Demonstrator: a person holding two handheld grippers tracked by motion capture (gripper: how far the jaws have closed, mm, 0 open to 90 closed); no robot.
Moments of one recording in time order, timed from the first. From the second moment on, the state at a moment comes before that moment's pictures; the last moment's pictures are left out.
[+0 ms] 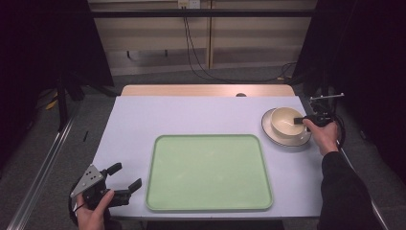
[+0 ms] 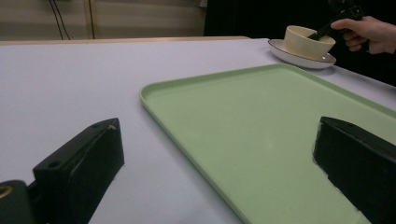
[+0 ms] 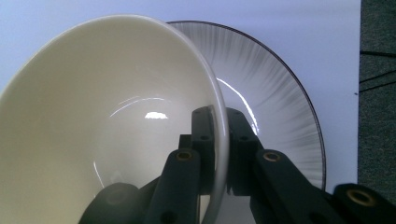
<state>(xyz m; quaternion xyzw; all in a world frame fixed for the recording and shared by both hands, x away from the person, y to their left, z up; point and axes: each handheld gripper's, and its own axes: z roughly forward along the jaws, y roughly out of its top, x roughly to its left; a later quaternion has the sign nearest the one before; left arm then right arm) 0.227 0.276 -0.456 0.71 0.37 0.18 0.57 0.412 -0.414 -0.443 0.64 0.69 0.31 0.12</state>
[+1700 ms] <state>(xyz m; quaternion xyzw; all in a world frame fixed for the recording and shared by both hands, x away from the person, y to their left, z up) 0.226 0.276 -0.456 0.71 0.37 0.18 0.57 0.397 -0.417 -0.405 0.61 0.68 0.39 0.12</state>
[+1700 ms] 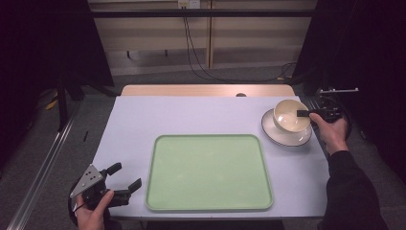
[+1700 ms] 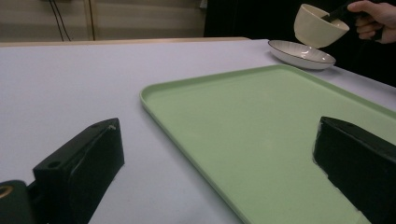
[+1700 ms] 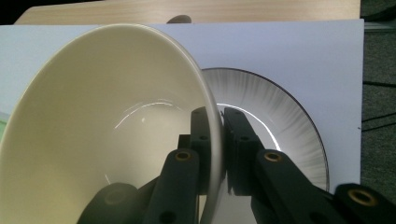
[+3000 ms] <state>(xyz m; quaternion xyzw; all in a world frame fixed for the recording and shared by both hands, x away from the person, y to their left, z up) 0.226 0.276 -0.456 0.71 0.37 0.18 0.57 0.383 -0.364 -0.365 0.52 0.73 0.42 0.10</state>
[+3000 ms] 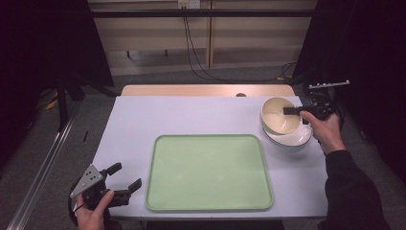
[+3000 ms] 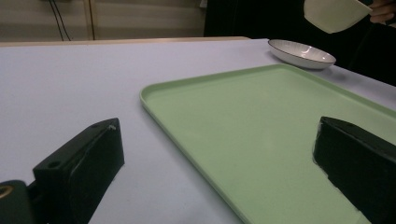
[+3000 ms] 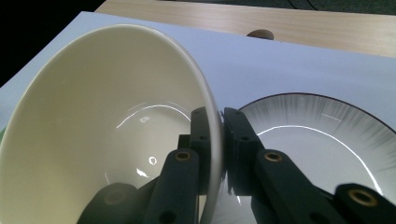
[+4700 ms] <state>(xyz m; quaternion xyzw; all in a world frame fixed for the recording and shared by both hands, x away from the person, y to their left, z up) 0.227 0.276 -0.456 0.71 0.37 0.18 0.57 0.405 -0.276 -0.391 0.49 0.79 0.37 0.05</state>
